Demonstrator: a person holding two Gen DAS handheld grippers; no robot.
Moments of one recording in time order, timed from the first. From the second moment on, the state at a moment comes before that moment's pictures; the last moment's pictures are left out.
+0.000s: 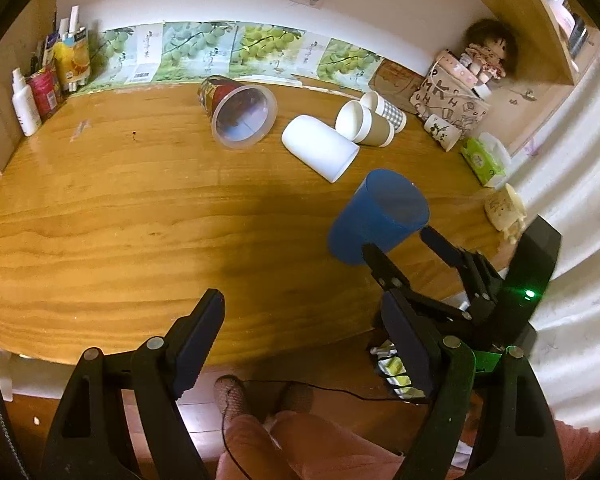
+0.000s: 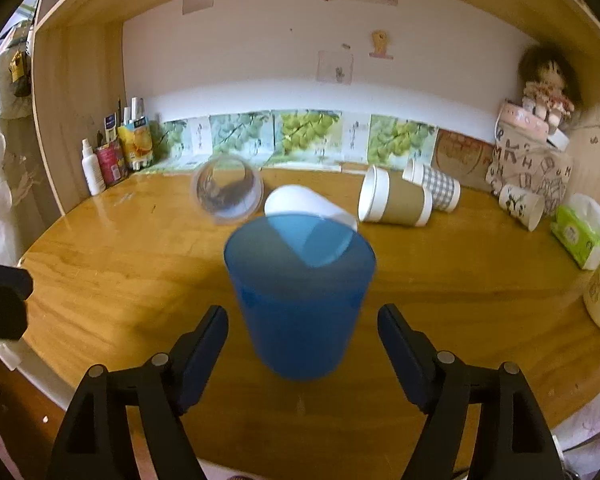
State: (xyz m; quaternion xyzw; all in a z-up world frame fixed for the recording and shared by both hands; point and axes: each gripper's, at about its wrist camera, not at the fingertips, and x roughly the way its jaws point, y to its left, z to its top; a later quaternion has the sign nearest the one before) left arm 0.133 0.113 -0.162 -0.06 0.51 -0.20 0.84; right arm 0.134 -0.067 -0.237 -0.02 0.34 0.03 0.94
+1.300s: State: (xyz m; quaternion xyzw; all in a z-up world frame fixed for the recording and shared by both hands) left arm 0.039 0.031 -0.024 -0.06 0.27 0.00 0.96; right arm 0.016 -0.167 -0.035 0.03 0.25 0.07 0.97
